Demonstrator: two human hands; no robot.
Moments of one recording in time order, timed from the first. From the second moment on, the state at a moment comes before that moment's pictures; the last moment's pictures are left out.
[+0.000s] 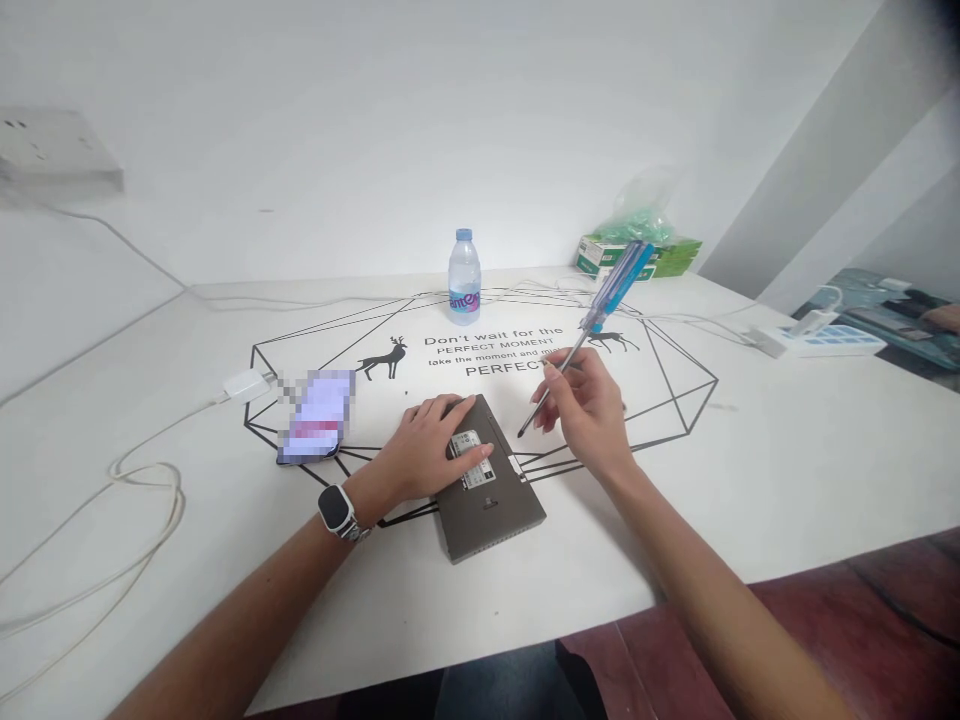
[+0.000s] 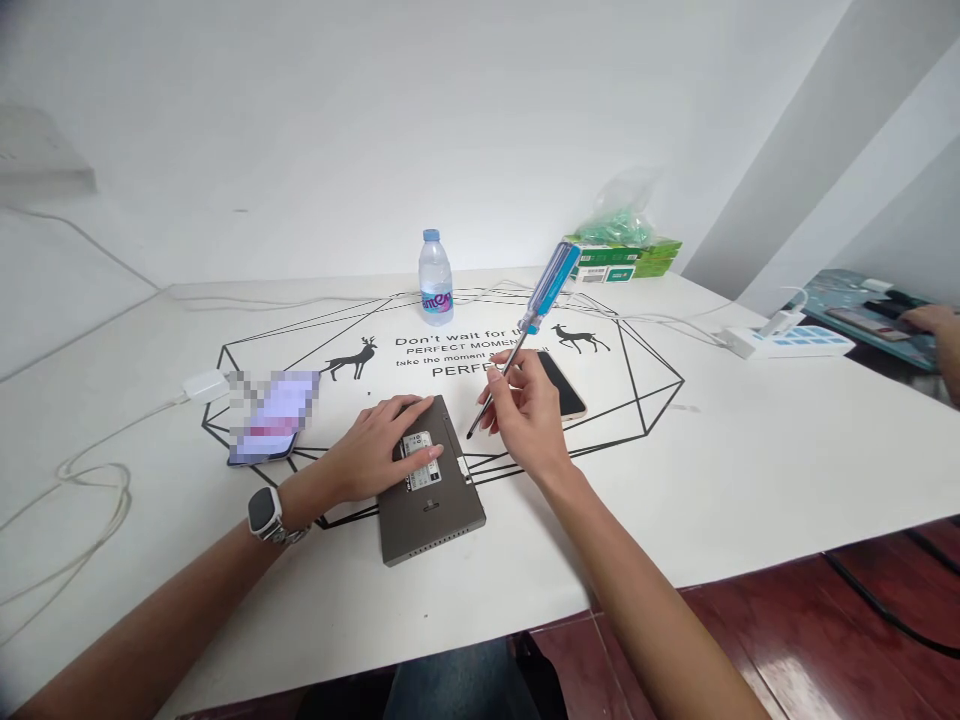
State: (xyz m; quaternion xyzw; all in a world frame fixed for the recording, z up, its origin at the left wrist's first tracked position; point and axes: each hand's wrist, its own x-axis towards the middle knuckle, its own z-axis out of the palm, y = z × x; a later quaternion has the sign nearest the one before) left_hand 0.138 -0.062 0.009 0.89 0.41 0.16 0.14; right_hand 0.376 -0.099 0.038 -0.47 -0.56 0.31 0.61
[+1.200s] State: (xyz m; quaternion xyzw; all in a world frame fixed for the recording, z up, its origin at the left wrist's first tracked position) left_hand 0.146 -0.076 0.027 0.93 0.32 0.13 0.14; right_hand 0.372 -0.102 0.039 -0.48 -0.56 0.32 0.60
